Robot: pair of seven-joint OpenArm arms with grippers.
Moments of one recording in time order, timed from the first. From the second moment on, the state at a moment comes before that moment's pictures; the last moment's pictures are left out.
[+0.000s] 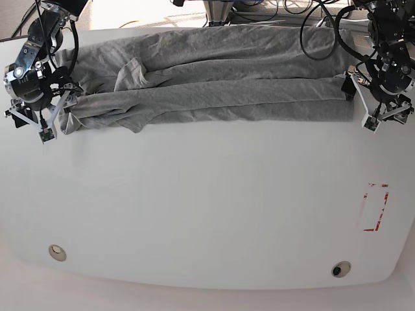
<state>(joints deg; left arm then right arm) 14.7 -17.0 -28.6 109.5 -6.5 -42.1 61.3 -9.6 17.2 33.7 114.1 10.7 40.2 -74.8</state>
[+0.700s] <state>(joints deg) 14.6 -17.0 -28.3 110.0 -6.5 -42.1 61.3 -5.0 14.3 39.0 114.0 17.3 40.1 -76.5</state>
